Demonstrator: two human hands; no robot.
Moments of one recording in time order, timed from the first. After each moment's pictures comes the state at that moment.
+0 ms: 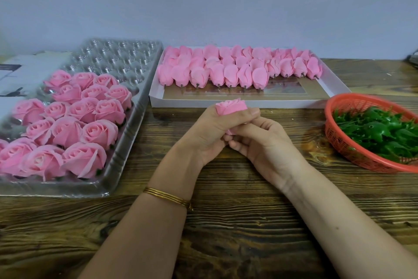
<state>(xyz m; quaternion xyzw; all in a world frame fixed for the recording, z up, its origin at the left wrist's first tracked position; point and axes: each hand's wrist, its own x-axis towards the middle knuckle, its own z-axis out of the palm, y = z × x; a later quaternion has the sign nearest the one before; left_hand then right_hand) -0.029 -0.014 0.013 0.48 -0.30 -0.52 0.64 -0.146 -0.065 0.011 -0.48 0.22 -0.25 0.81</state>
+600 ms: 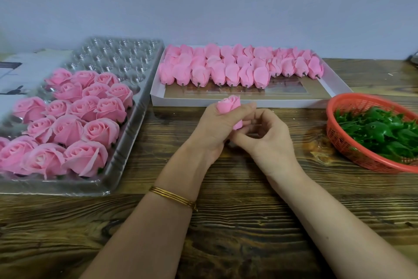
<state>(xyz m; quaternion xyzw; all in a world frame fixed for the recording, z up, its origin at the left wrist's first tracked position) -0.037 -0.022 0.008 0.52 -0.26 -0.47 0.67 -0.143 -0.059 0.001 -0.66 0.33 -0.37 0.56</state>
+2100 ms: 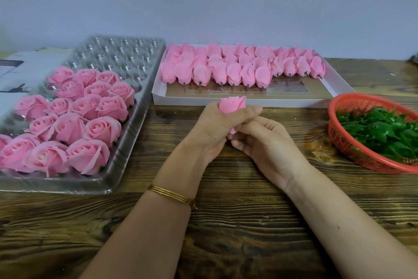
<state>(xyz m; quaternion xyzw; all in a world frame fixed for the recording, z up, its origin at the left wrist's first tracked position) -0.031 -0.019 0.008 0.50 -0.28 -0.47 0.67 -0.144 -0.063 0.006 -0.50 0.23 -0.26 0.79</state>
